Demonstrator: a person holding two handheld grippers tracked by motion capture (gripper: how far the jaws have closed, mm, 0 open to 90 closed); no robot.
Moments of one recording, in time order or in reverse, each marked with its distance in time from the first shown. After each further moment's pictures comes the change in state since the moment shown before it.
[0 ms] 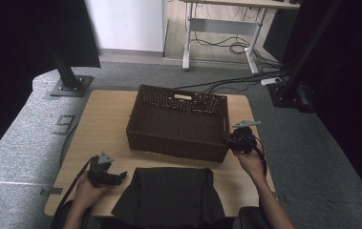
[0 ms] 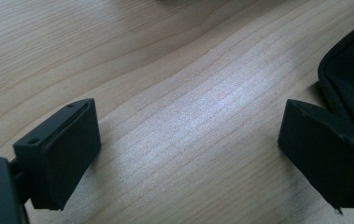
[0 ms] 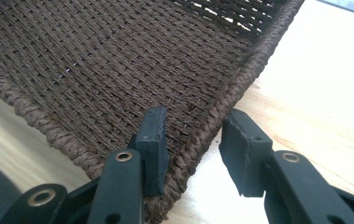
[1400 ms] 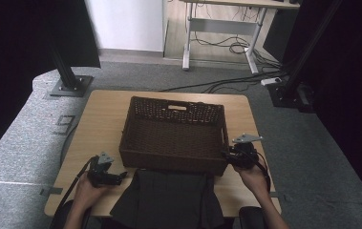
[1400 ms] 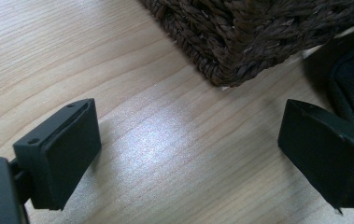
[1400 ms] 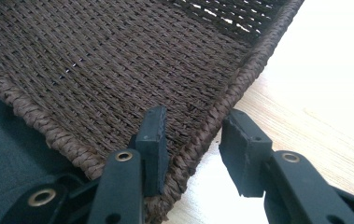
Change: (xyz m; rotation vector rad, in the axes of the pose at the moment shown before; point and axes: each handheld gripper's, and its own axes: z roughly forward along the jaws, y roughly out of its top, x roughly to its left) left arm 0.000 0.000 0.000 0.002 -0.001 -0.001; right arm 0.031 -0.030 -0.032 -0.008 0.037 -0.037
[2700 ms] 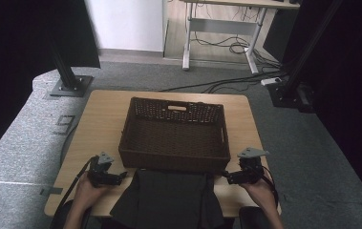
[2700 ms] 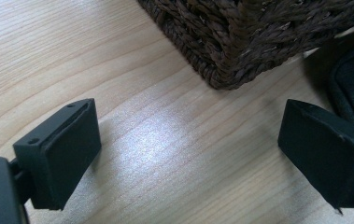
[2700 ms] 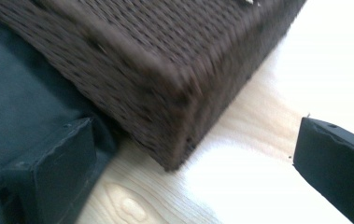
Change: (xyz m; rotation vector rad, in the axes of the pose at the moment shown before) left arm 0.000 0.000 0.000 0.000 0.000 -0.001; right arm 0.002 -0.045 -0.010 -0.010 0.051 -0.036
